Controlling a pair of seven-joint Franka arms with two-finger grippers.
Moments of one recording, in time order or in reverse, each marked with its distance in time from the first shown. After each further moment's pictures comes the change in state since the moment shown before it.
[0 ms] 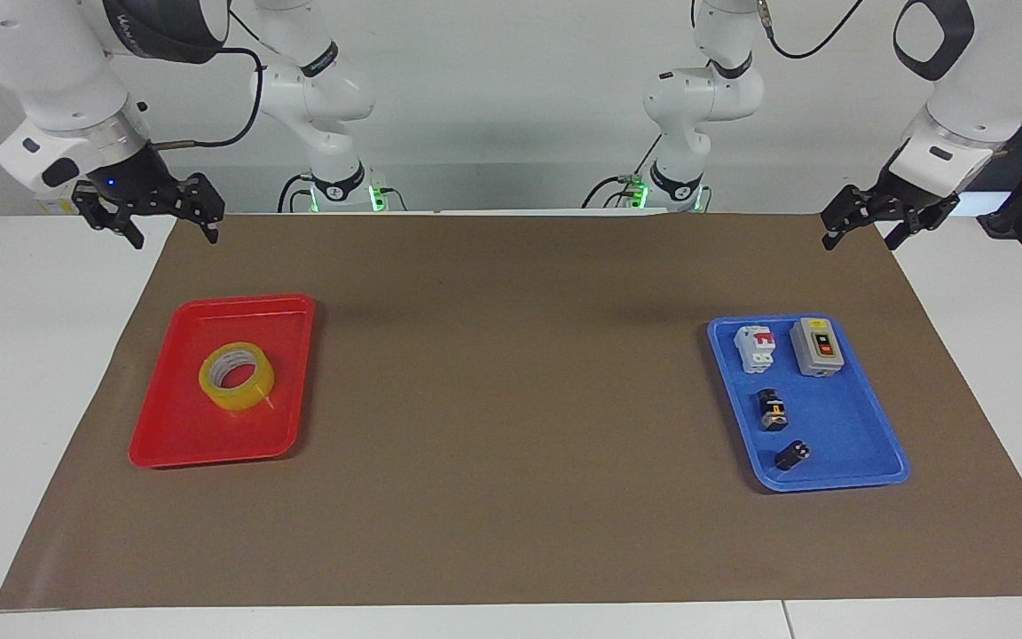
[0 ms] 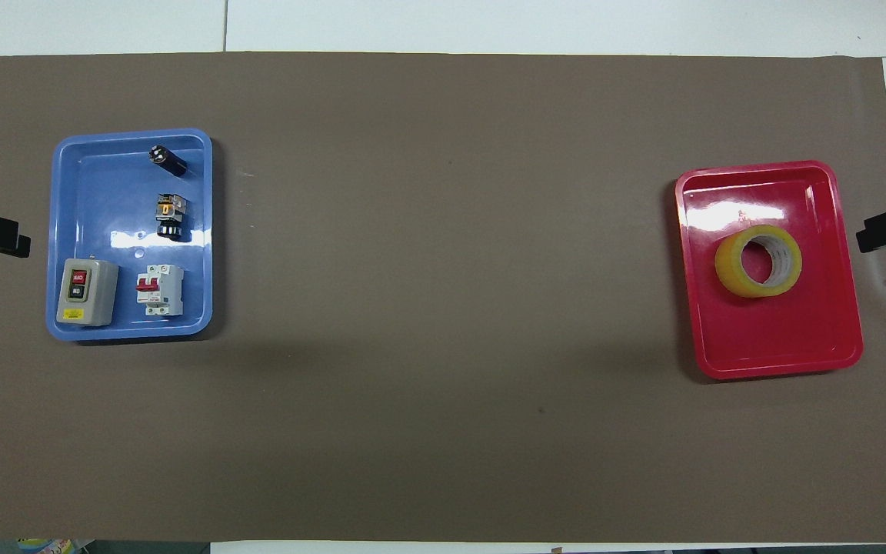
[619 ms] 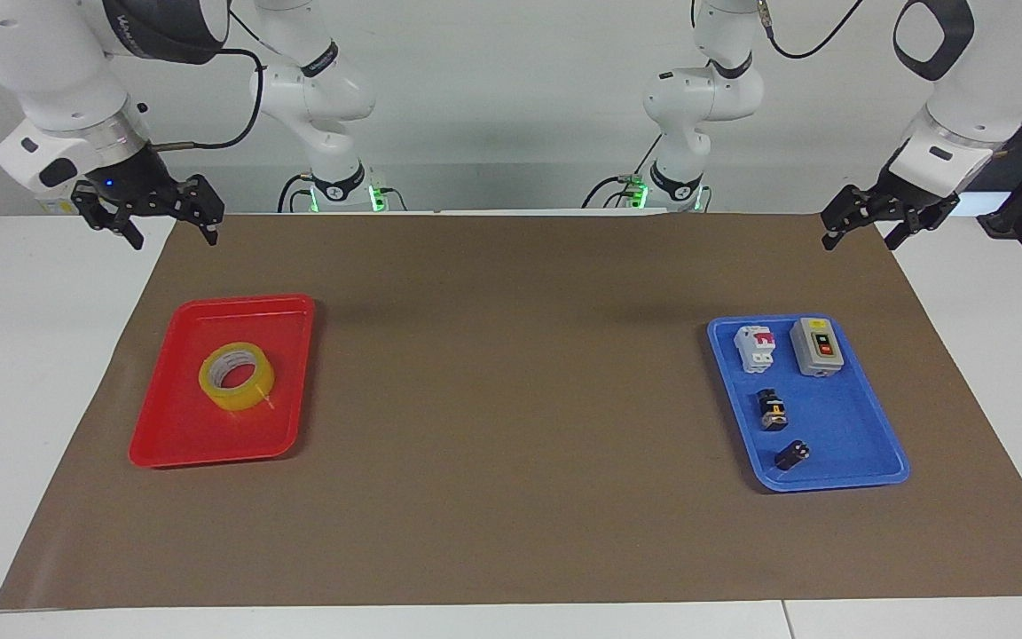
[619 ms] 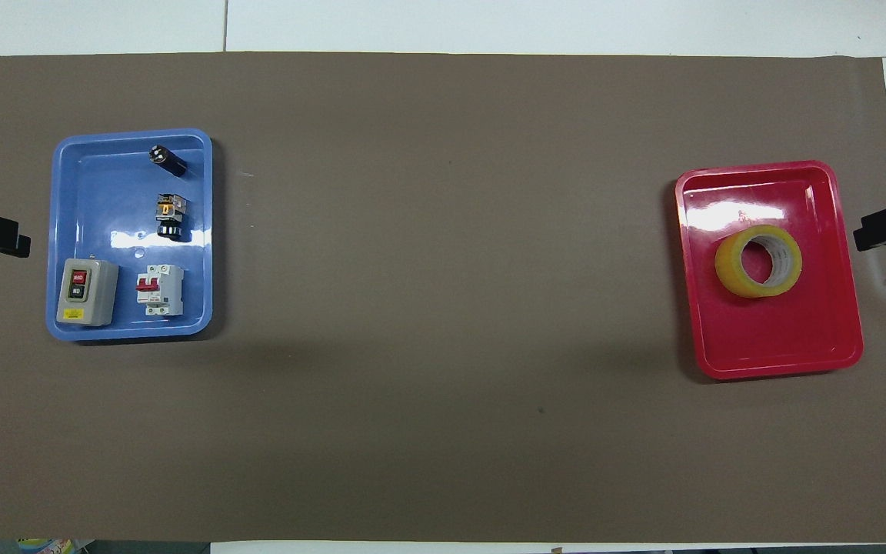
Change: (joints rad) left arm 0.000 0.000 0.000 0.000 0.000 0.000 0.000; right arm 0.006 0.001 0.001 0.000 0.000 0.001 0.023
